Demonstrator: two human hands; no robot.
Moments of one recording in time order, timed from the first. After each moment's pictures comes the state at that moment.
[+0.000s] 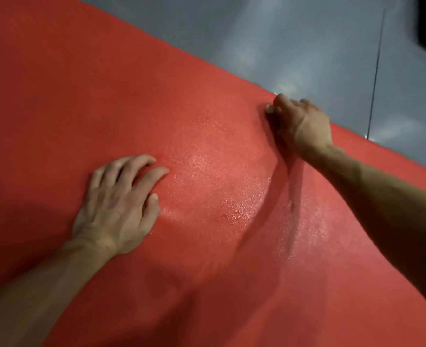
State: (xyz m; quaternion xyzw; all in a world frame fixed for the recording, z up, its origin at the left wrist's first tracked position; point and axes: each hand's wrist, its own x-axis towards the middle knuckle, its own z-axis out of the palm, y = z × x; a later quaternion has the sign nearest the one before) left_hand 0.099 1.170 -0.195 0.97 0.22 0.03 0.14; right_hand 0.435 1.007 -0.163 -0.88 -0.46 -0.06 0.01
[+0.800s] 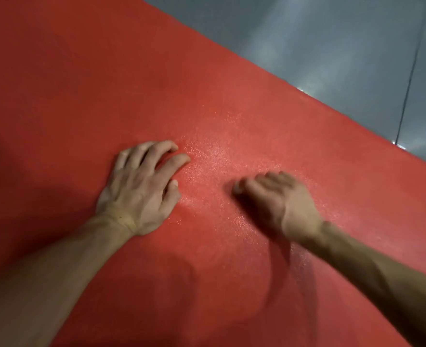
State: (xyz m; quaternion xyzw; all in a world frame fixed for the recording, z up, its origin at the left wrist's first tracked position) left_hand 0.098 1.171 -0.196 0.97 0.21 0.04 0.14; right_hand 0.289 0.966 -0.166 -0.76 -0.65 0.04 0.08
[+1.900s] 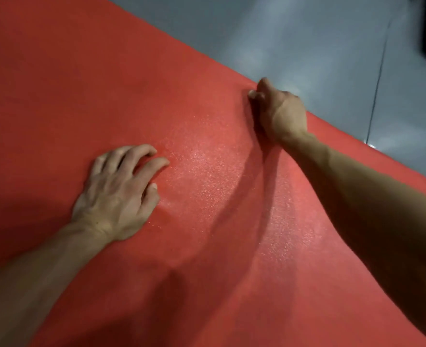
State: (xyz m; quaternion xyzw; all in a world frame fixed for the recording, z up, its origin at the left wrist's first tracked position) left_hand 0.099 1.170 -0.196 0.97 0.22 0.04 0.14; right_hand 0.410 1.057 -0.155 -0.90 -0.43 -0.04 0.06
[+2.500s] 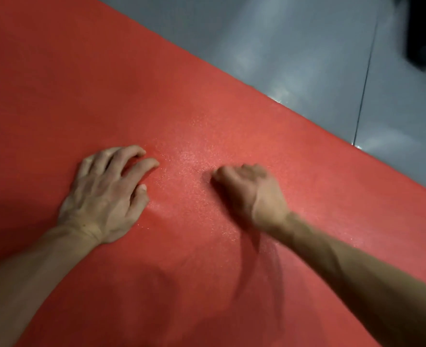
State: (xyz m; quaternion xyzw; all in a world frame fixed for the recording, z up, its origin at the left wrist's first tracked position) left_hand 0.100 1.170 -0.195 0.96 0.22 0.05 0.14; right_hand 0.301 0.973 -0.159 -0.80 -0.60 0.03 0.10
